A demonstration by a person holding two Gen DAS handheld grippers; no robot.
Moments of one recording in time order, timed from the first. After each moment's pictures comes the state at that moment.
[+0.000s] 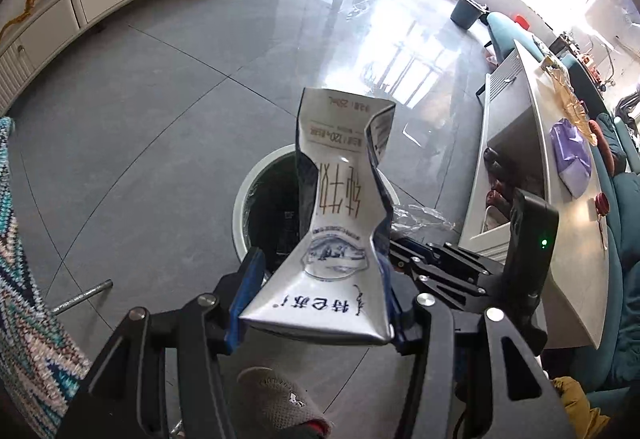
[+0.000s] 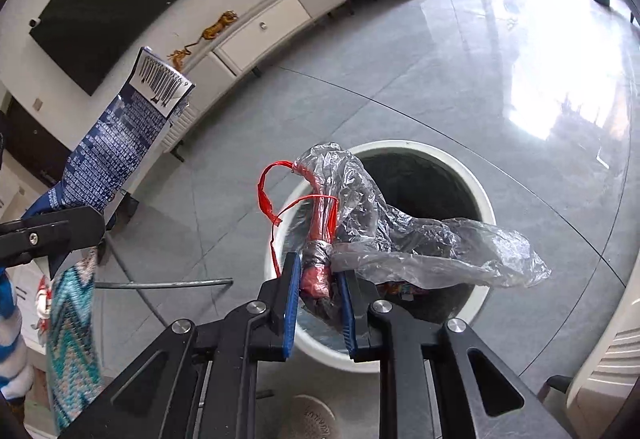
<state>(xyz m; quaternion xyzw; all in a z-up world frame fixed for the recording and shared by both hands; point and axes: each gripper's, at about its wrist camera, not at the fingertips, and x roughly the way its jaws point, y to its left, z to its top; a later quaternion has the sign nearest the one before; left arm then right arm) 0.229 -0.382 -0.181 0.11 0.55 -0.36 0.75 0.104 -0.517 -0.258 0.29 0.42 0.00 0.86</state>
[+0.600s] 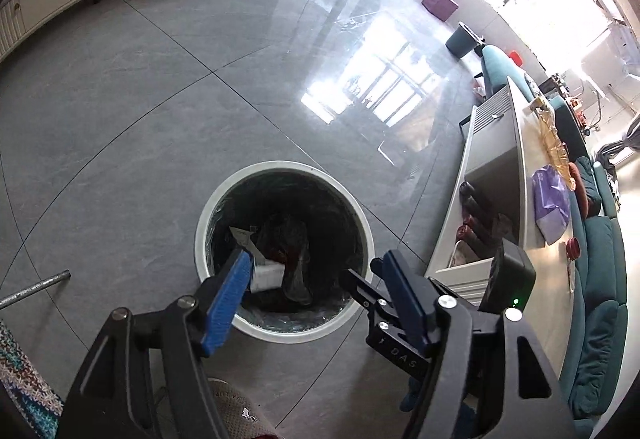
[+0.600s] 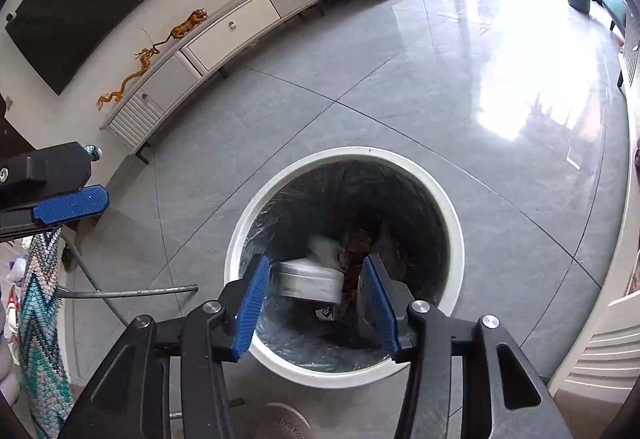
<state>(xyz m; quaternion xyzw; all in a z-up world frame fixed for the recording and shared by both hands) 0.251 -0.396 -0.184 0.03 0.56 -0.37 0.74 0.109 -0.518 -0.255 0.26 0.43 -0.06 0.86</state>
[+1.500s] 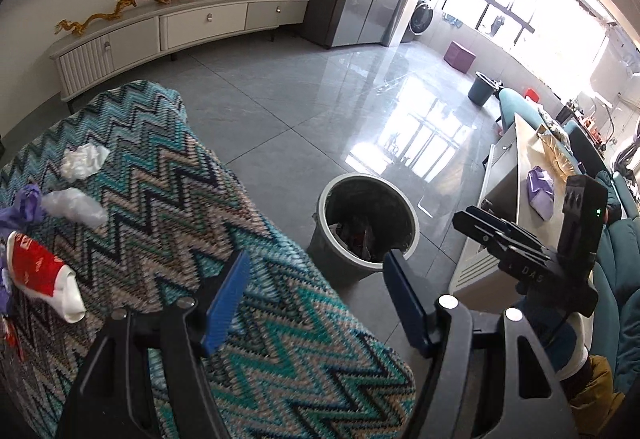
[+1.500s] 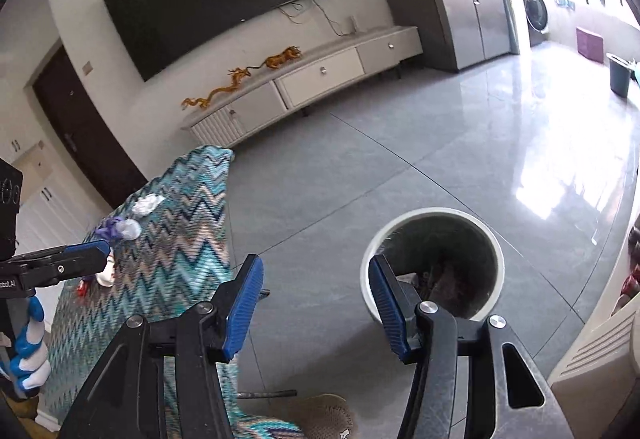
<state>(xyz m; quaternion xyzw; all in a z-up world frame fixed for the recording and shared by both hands) 0.136 -0.149 -0.062 0.03 0.45 -0.31 0.84 0.030 -0.388 -0.098 0.18 0.34 0.03 0.92</state>
